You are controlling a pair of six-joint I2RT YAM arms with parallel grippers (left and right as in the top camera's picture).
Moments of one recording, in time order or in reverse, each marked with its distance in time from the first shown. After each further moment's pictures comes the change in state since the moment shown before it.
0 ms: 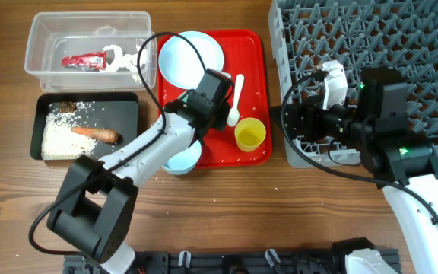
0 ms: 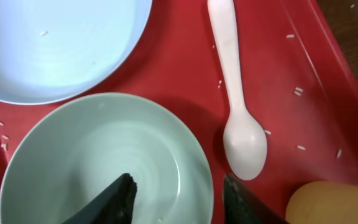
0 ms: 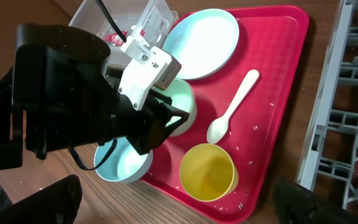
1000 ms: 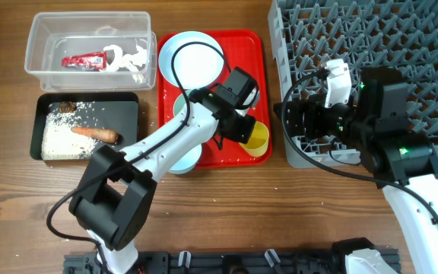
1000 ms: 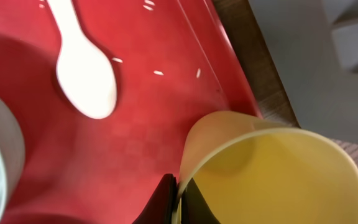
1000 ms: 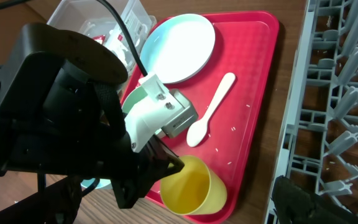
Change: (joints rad) left arm -0.095 0.113 0.212 -0.325 0.325 -0.065; right arm 0.000 0.000 0.000 0.004 0.087 -0.001
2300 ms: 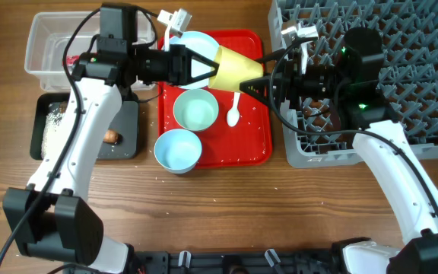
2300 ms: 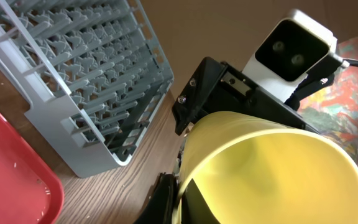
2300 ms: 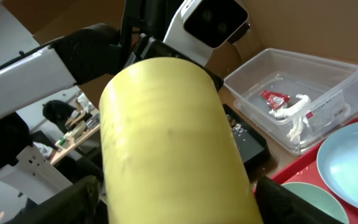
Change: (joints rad) left arm 0.496 -0.203 0.117 0.109 1.106 -0.090; right arm 0.025 0.317 0.006 0.801 -0.764 0.213
